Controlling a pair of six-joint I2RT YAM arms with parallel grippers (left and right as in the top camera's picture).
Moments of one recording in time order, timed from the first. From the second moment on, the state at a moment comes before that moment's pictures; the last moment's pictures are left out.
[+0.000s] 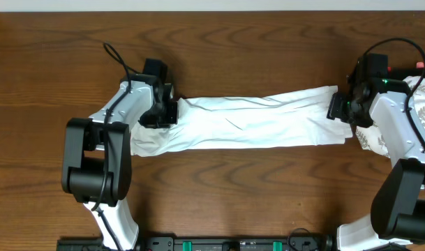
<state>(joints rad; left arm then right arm) -0.15 1.97 1.28 -0.83 0.12 -0.15 -0.13 1.71 1.21 -0.84 0.03 0.18</state>
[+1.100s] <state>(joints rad) 0.02 1.98 1.28 -0.83 0.13 -0.14 -0.20 1.95 1.21 -0.66 -0.33 0.03</state>
